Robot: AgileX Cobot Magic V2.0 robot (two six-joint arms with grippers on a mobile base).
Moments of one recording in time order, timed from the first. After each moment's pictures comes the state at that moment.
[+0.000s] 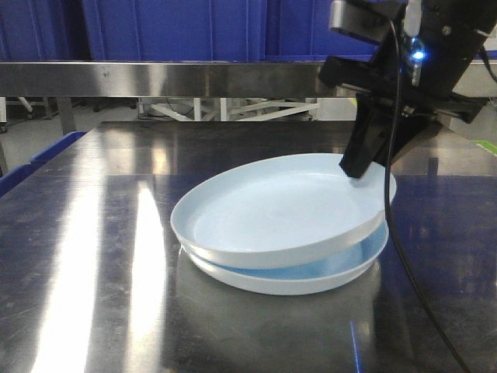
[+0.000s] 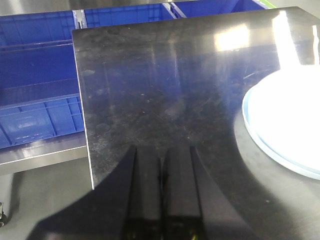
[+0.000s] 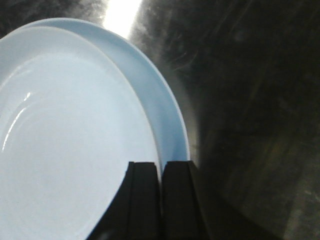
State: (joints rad) left arm -0.55 0.49 -0.36 0.50 0.37 -0.60; right arm 0.28 1.71 -1.26 0.39 0.88 -0.20
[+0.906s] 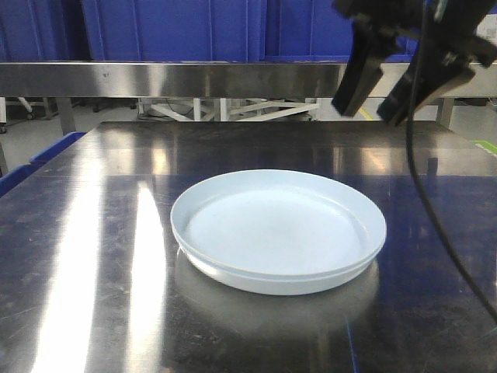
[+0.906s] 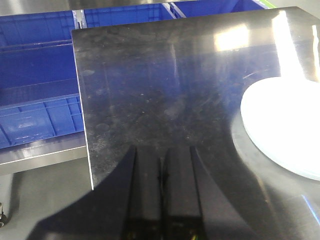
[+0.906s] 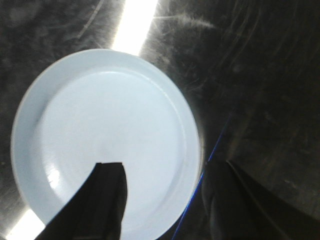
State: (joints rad) left arm -0.55 0.49 -0.36 0.50 0.37 -0.60; right arm 0.28 1.54 -1.25 0.39 0.90 -0.20
